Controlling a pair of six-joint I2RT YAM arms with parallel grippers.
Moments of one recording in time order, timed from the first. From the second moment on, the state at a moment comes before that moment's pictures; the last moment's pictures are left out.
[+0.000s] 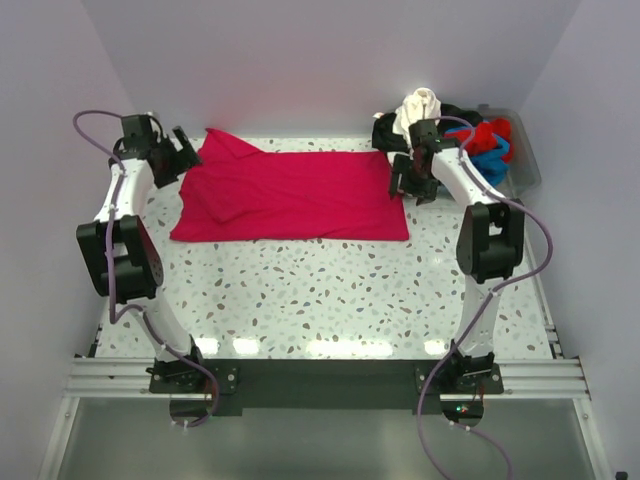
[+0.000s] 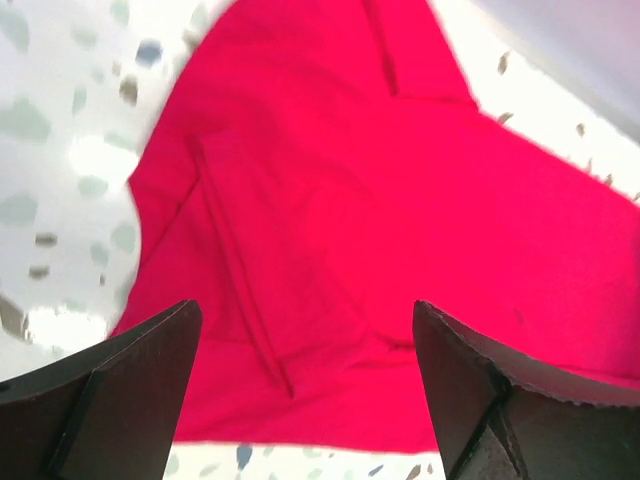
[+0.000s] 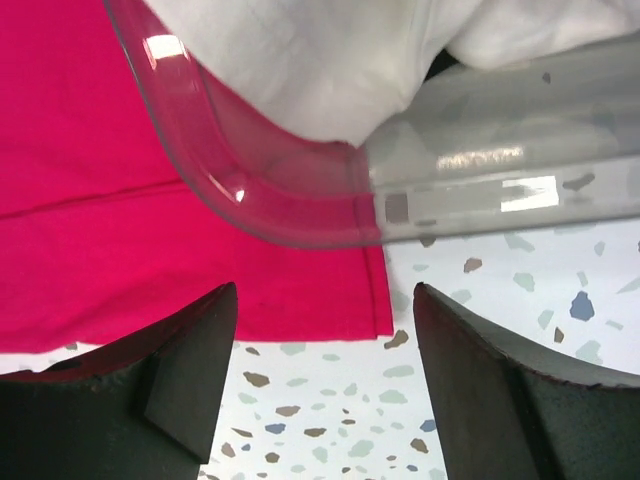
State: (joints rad) left arm 0.22 1.91 1.68 -0.52 0.21 -0.39; right arm 0.17 2.11 1.85 -0.91 0.04 0.38
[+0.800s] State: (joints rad) left arm 0.22 1.69 1.16 -0.50 -0.13 -0.32; right arm 0.17 2.00 1.45 -0.77 0.01 0.40
